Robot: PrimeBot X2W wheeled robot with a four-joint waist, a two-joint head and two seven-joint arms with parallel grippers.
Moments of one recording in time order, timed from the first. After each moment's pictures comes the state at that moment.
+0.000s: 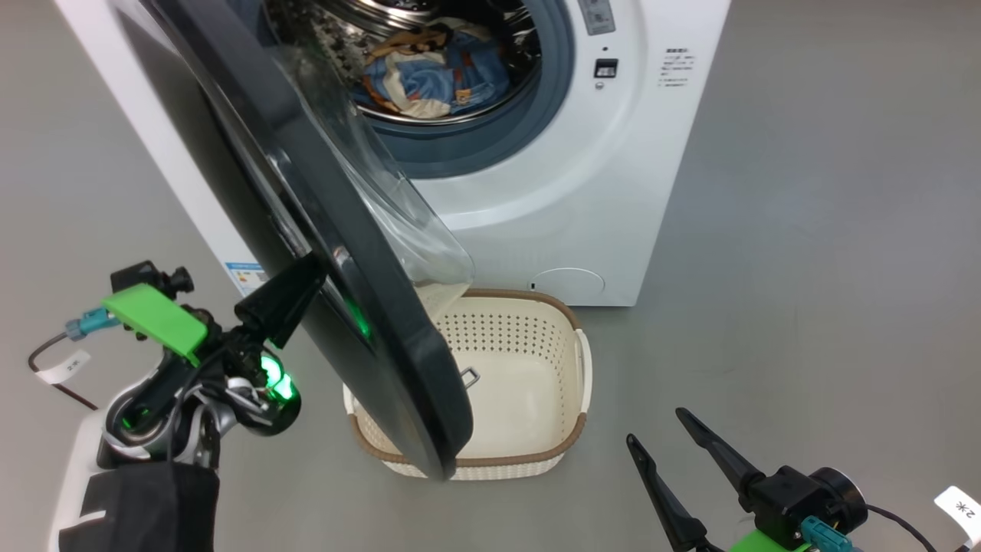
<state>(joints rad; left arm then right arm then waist) -0.52 0.04 0.03 0.38 -1.72 -0.08 0.71 -0.02 -0.15 0.27 0.15 0.16 0.13 -0.26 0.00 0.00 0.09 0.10</state>
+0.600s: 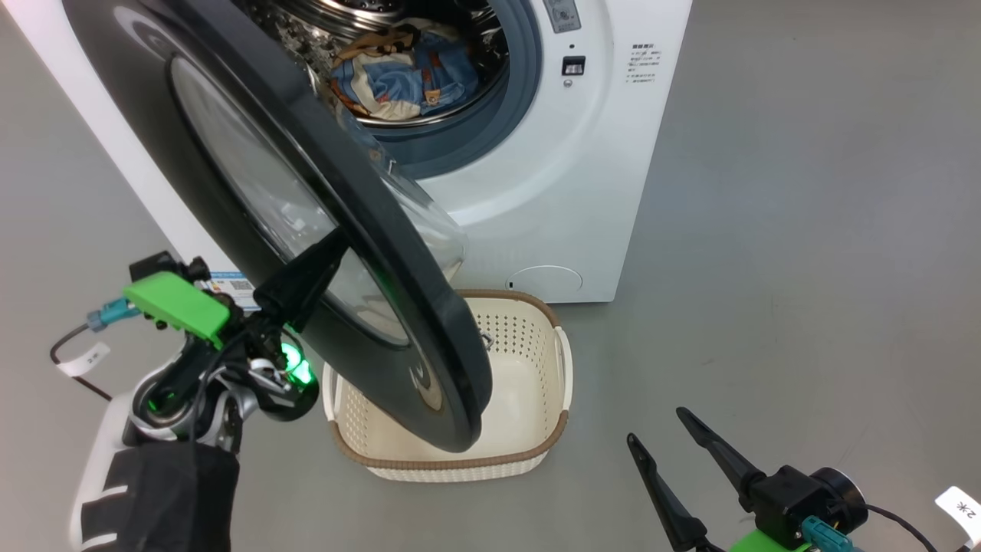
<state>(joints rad) -0.59 0.04 -0.05 0.48 -1.77 -0.12 0.63 -0.02 -0.15 0.26 0.15 0.16 0.13 -0.26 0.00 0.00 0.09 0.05</state>
